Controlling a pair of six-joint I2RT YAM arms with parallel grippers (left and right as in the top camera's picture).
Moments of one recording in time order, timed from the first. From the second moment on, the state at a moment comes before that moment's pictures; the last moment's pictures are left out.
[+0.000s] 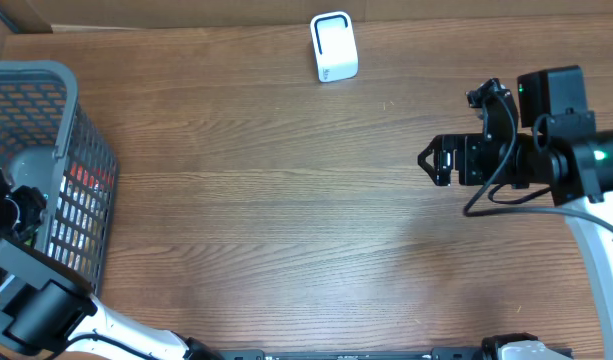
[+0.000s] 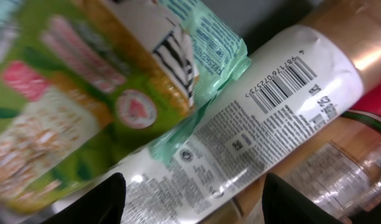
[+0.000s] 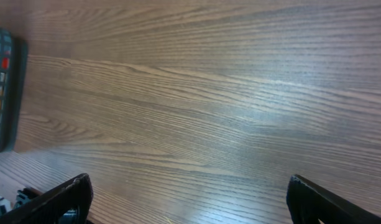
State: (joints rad) left arm 0.92 2.02 1.63 -1.04 0.10 0.19; right arm 0.13 1.36 1.50 -1.25 -0.37 0.10
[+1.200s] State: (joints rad) left arm 0.88 2.14 1.82 -1.23 0.15 0.21; right arm 0.13 1.40 1.50 -1.24 -0.38 0.12
